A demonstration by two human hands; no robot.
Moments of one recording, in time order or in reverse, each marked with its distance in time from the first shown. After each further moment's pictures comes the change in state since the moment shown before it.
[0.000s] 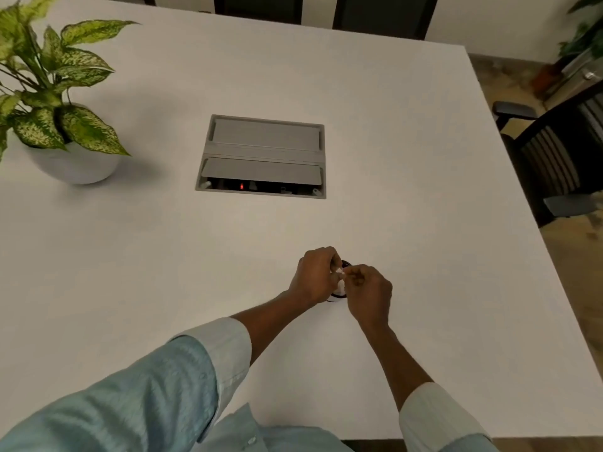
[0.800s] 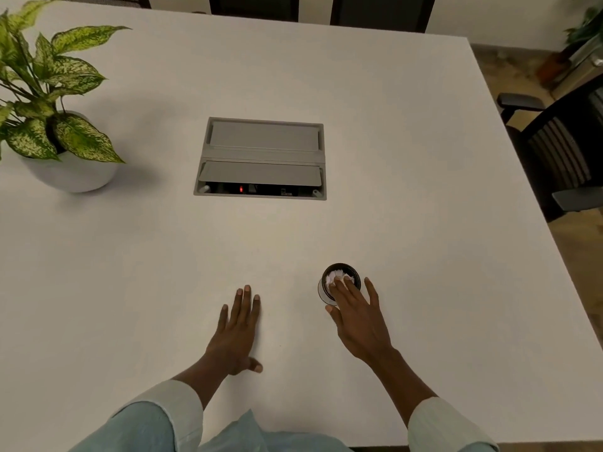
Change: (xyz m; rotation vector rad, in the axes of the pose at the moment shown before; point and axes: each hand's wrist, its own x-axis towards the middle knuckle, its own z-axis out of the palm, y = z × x) left_hand -0.116 -0.154 -0.029 0.728 -0.502 -0.248; right_hand -0.021 0.049 0.013 -0.646 -0.321 -0.584
